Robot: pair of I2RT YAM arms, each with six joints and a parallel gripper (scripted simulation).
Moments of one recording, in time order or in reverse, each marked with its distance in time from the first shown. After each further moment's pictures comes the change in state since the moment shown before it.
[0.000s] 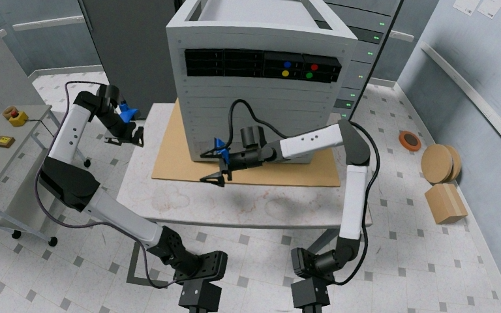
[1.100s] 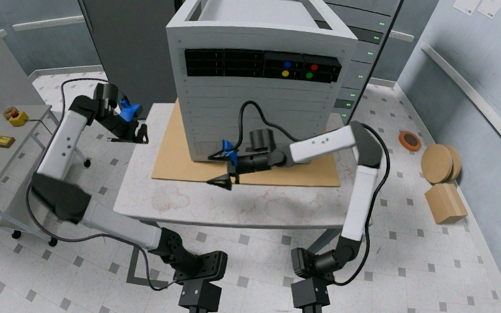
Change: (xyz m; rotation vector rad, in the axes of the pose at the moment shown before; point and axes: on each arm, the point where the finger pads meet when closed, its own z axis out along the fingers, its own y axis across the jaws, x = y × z) left arm -0.002 -0.031 -0.026 0.032 -0.164 0.028; right arm -0.004 0.016 -0.029 0.048 0.010 0.046
